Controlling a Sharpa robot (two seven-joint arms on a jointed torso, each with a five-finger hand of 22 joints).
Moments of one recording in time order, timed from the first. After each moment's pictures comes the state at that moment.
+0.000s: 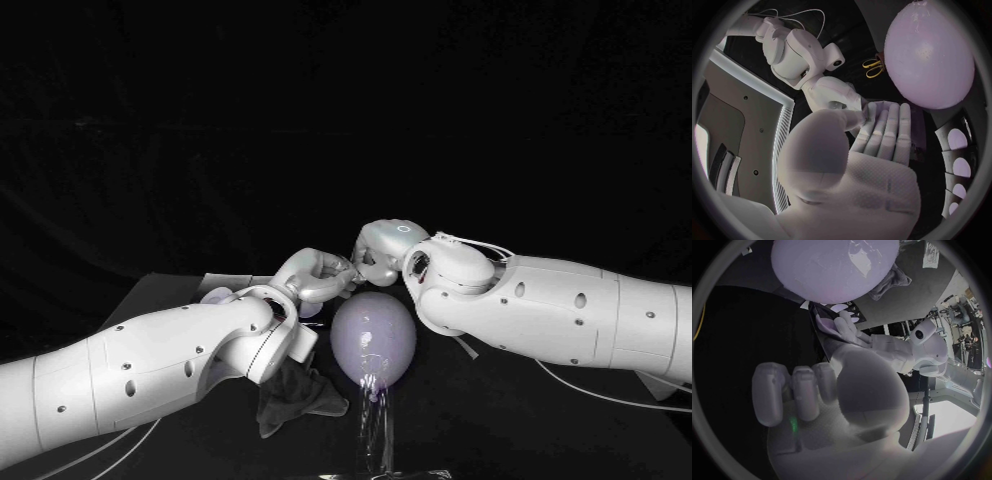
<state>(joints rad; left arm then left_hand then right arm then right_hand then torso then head) 1.21 -0.69 -0.06 1.55 -0.51 -0.54 0.10 1.34 -0.08 0.91 0.09 0.05 0.90 0.21 0.40 0.56 0.79 0.21 0.06 0.06 0.77 0.17 0.38 0.30 0.16 0.58 0.29 0.67 0.23 1.41 -0.54 -0.18 1.45 -1.57 -0.32 -0.44 1.30 -0.09 0.56 0.00 0.05 1.07 0.11 0.16 0.44 1.47 0.04 1.43 1.31 1.47 -0.03 1.57 1.31 0.03 1.47 0.09 1.46 1.31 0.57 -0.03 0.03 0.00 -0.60</state>
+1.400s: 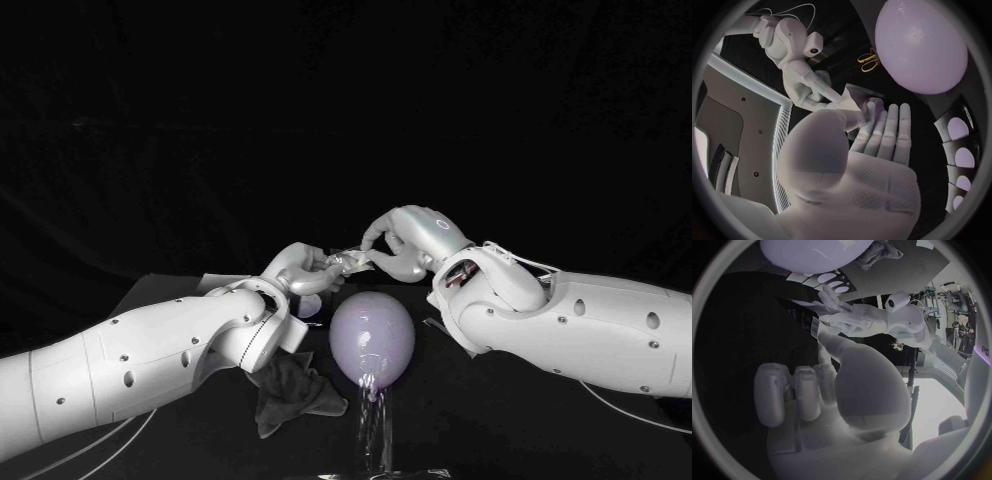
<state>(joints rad) 1.22 -0.68 -0.06 1.49 -0.52 -0.52 0.08 1.33 -0.09 0.91 0.08 0.04 0.91 0.21 0.41 0.56 0.78 0.20 0.06 0.06 0.76 0.17 0.38 0.29 0.16 0.58 0.29 0.66 0.23 1.40 -0.72 -0.18 1.64 -1.54 -0.67 -0.33 1.33 -0.09 0.55 -0.03 0.05 1.13 0.07 0.25 0.52 1.46 0.00 1.46 1.31 1.47 -0.05 1.57 1.31 0.03 1.47 0.06 1.48 1.31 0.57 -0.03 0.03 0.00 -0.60</state>
